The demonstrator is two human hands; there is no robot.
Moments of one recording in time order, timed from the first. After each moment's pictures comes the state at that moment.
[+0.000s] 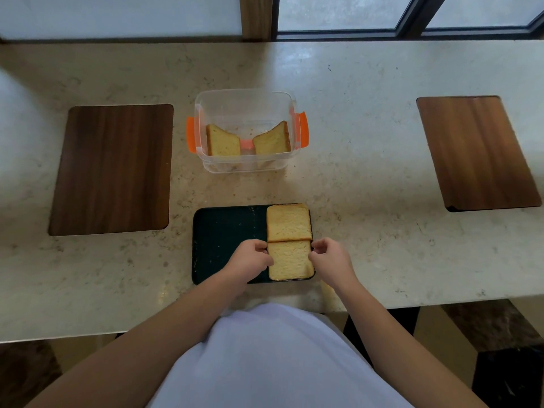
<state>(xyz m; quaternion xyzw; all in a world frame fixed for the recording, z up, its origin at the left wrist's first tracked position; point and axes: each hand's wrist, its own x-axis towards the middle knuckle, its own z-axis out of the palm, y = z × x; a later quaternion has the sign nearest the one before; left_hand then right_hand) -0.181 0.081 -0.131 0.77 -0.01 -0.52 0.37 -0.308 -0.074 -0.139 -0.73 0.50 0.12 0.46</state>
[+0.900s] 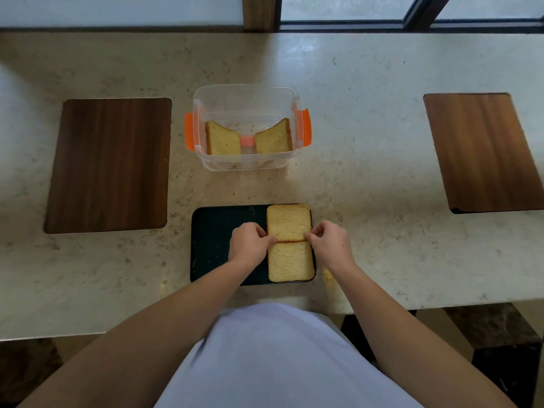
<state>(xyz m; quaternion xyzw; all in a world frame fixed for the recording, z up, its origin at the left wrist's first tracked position) -0.162 0.051 -0.137 0.88 -0.05 -0.37 0.28 -0.272 -0.097 -0.148 -0.79 0.48 0.11 0.37</state>
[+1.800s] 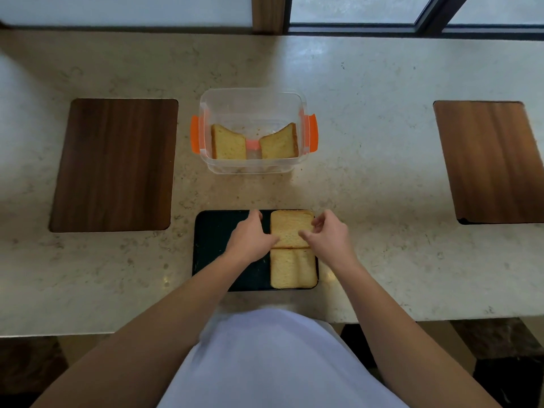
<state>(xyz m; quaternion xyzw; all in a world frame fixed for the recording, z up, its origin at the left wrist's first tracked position) -0.135 0.047 -0.121 0.87 -0.12 -0.40 0.24 -0.245 -0.101 -0.122 -0.79 0.46 0.10 0.40</state>
